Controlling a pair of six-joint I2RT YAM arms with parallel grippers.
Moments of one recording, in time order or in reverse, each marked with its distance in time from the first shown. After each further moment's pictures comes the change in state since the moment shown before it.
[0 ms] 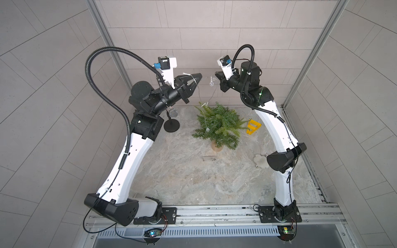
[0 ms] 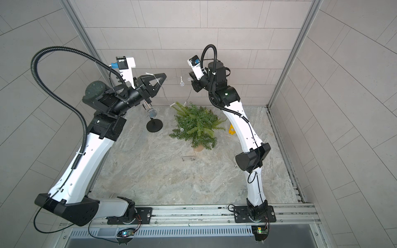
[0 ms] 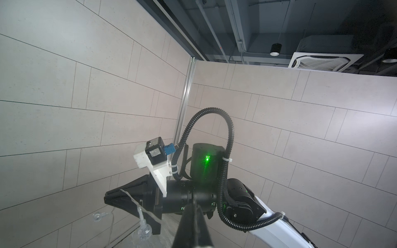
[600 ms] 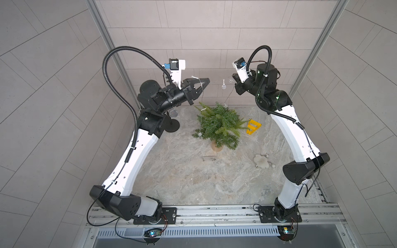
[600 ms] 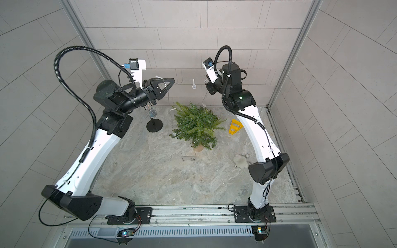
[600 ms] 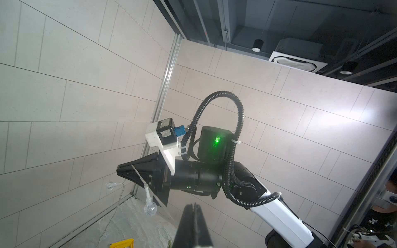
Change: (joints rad) left arm -0.038 0.051 -0.007 0.029 0.107 -0.112; right arm -0.079 -0.264 -0.327 0.003 0.111 -0.104
